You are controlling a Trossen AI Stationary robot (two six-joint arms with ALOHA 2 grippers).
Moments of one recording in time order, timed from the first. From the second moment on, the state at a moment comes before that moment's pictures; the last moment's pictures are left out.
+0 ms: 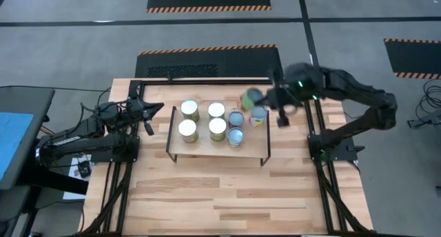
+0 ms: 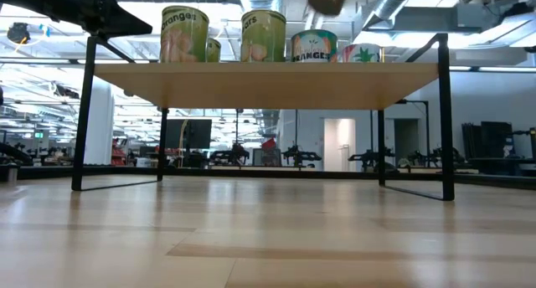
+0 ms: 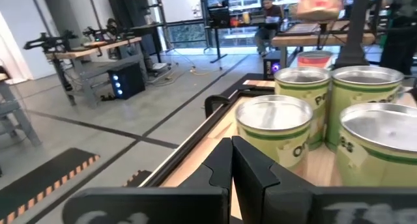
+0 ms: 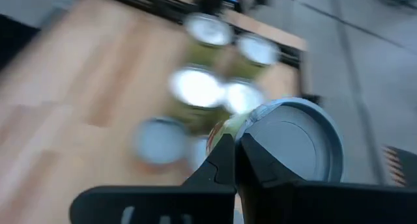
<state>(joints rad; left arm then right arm) 0.29 0.28 0.44 -0.23 -0.20 0.09 -0.16 1.29 1.66 -0.95 -0.04 -0.43</state>
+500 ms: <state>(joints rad) 0.29 0.28 0.44 -0.23 -0.19 0.09 0.28 1.42 1.60 -1.25 0.29 -0.02</state>
